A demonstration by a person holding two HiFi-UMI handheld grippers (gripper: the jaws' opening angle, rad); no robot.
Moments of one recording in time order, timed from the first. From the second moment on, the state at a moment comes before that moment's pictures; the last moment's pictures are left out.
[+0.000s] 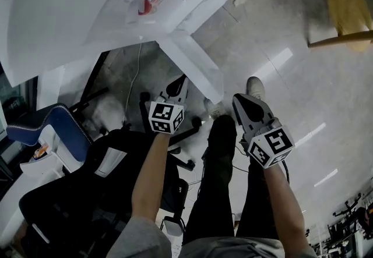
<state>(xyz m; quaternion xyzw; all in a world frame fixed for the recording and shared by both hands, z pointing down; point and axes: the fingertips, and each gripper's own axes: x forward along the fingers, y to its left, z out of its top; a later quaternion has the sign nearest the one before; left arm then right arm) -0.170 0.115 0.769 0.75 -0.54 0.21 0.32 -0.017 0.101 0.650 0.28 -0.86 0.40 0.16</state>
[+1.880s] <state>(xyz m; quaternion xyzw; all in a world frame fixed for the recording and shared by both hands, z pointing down) -0.119 -0.037 0.765 0.77 -0.51 0.20 0.32 0.035 0.001 0.654 0.35 -0.83 0.42 0.14</state>
